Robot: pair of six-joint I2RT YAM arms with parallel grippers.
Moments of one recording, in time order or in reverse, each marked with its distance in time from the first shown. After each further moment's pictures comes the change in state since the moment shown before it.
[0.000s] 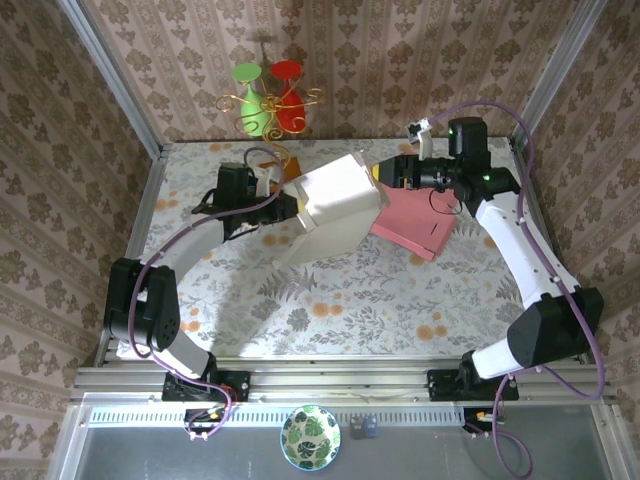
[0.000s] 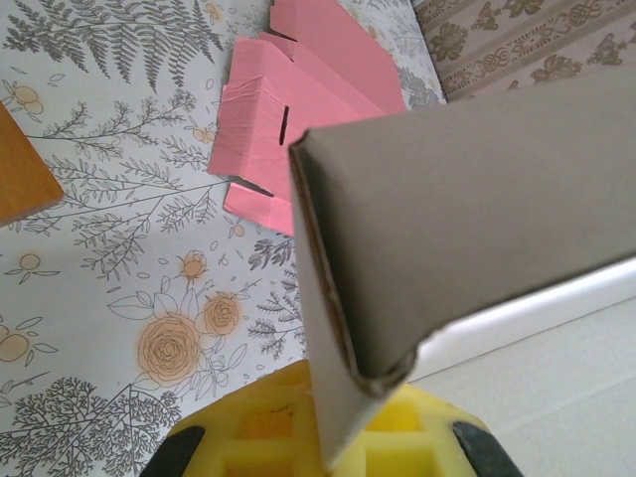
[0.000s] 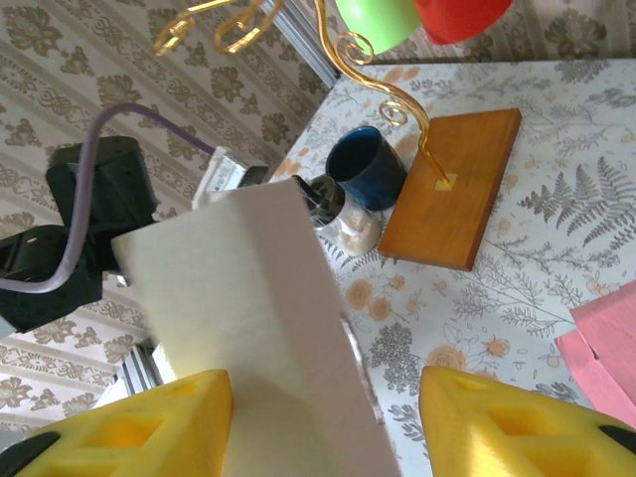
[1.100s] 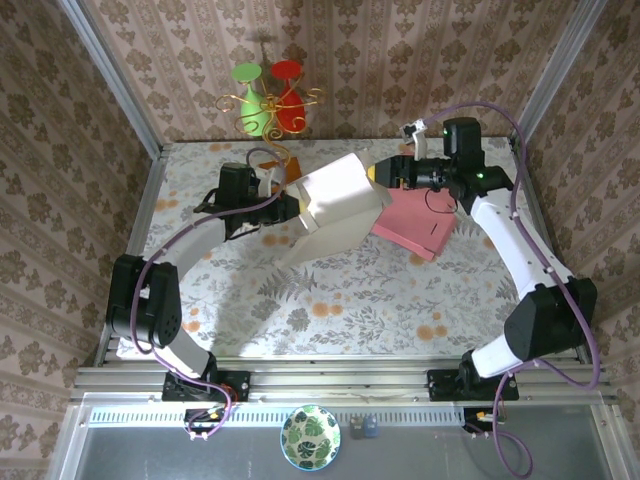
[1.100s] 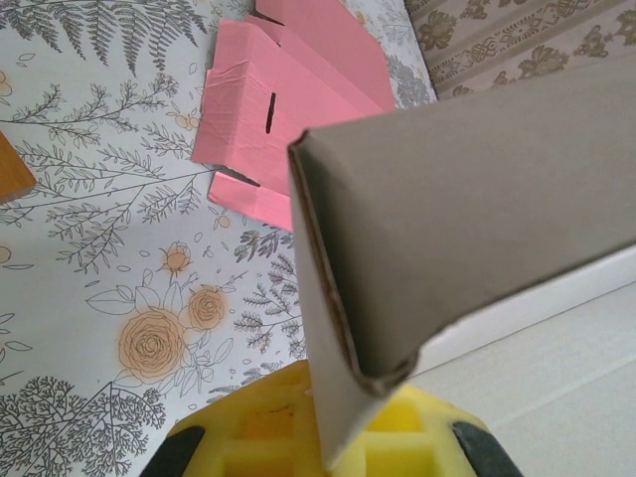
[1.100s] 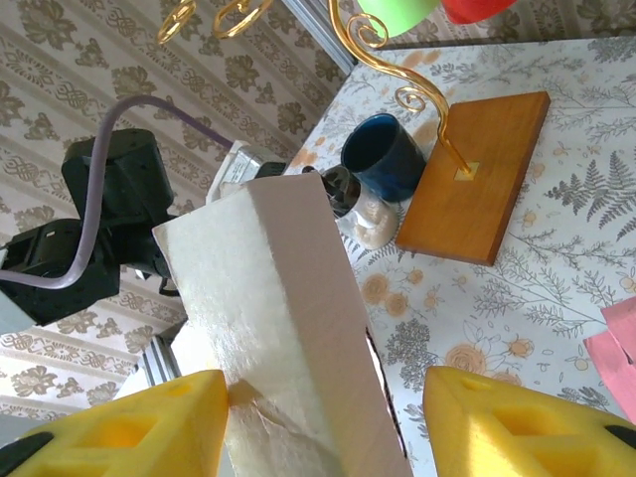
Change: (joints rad) left arm -0.001 0.022 0.005 0.006 0.037 -0.011; right arm 0.012 0.060 0.000 0.033 -0.045 0.013
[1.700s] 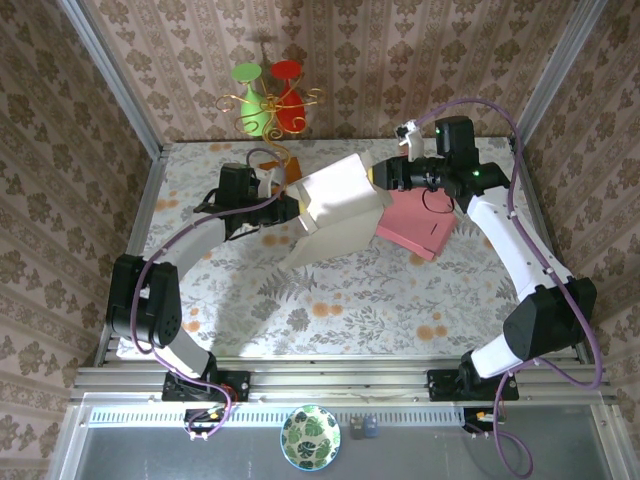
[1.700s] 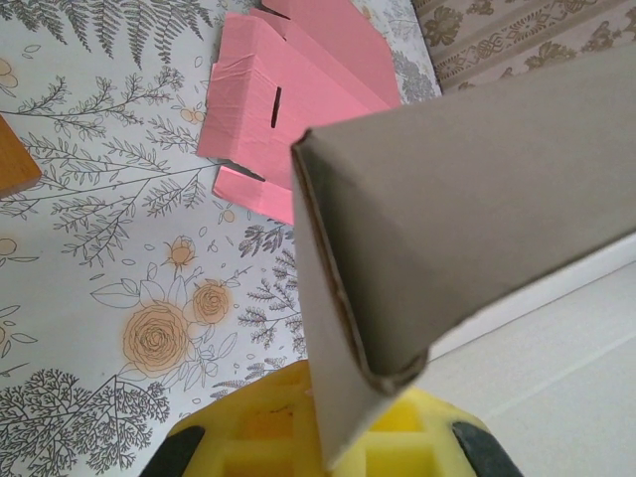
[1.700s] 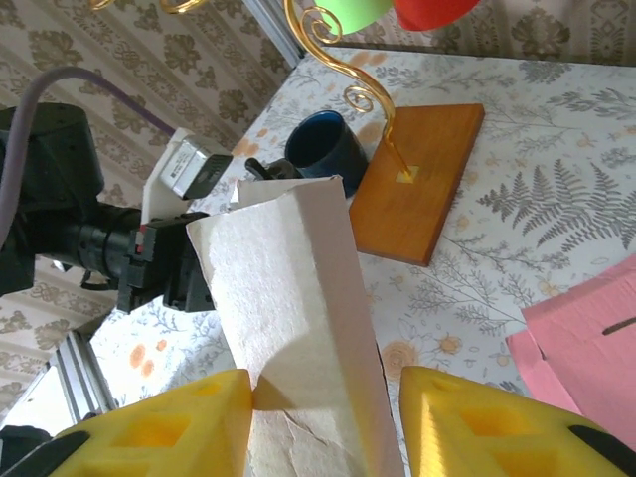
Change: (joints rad) left arm -0.002 0.000 0.001 -0.014 -0.005 0.008; right arm 0.041 0.003 0.047 -0.089 0.166 -0.124
